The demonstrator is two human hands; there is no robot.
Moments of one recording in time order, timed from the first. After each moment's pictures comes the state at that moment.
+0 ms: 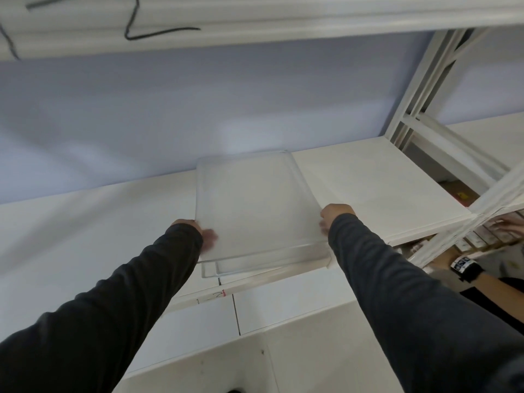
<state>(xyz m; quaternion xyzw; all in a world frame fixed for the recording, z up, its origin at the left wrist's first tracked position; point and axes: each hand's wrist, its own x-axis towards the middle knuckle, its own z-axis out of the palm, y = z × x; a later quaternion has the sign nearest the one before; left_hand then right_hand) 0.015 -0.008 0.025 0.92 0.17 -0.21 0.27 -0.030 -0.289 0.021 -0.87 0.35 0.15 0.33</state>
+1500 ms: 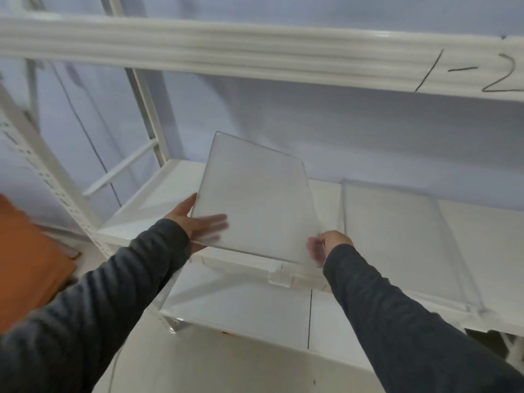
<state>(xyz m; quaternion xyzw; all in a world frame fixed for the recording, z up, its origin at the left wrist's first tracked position) -0.140 0.290 0.106 0.58 0.23 -0.02 0.78 -0.034 0.016 0.017 -0.59 0.36 0.20 0.70</state>
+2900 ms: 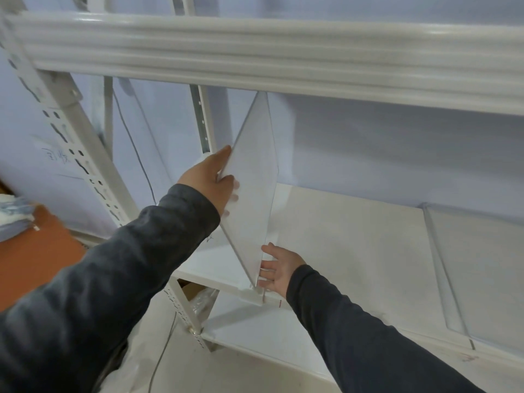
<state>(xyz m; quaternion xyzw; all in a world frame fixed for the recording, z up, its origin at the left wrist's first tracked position) -0.078 0.450 0.186 0.83 0.16 0.08 0.52 -0.018 0.313 -0.019 -0.51 0.17 0.39 0.75</state>
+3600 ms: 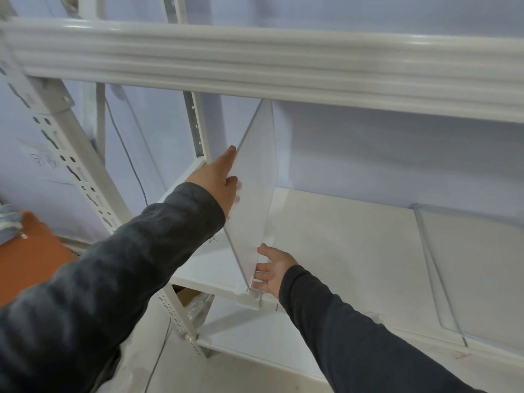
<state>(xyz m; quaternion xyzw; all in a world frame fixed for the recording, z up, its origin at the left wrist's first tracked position) -0.067 0.447 0.189 0.91 0.09 0.06 0.39 -0.014 0.320 -0.016 -0.53 0.18 0.37 0.74</state>
